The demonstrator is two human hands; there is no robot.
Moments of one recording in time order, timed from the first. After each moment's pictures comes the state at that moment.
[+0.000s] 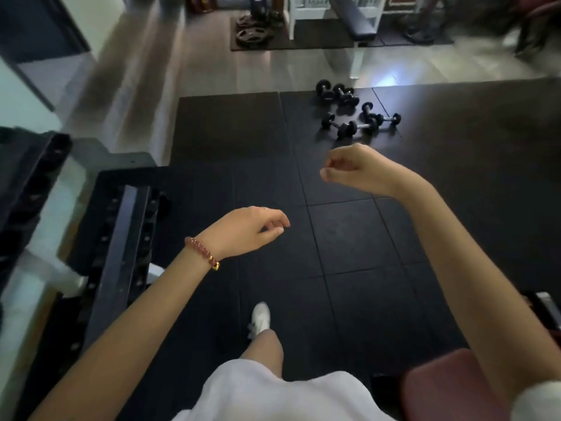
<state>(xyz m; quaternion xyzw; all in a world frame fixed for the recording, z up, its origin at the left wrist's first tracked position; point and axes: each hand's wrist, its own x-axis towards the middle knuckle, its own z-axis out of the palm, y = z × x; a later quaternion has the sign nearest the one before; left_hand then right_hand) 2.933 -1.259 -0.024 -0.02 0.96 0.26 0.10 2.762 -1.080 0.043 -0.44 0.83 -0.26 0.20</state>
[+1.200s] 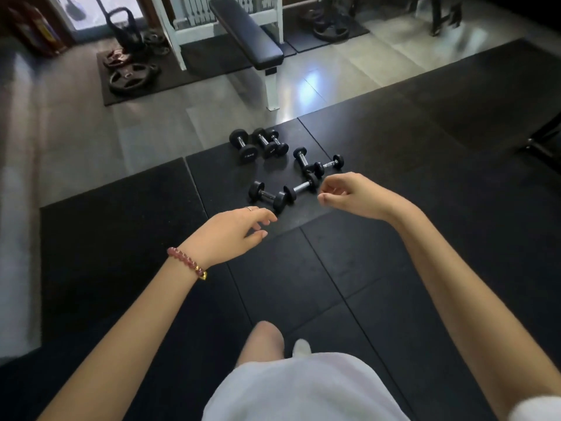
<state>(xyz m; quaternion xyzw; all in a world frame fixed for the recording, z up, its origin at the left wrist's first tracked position) 1.998 -1.423 -0.038 0.11 0.96 0.21 0.14 1.889 -1.181 -0.026 -0.26 0.89 -0.30 0.20</state>
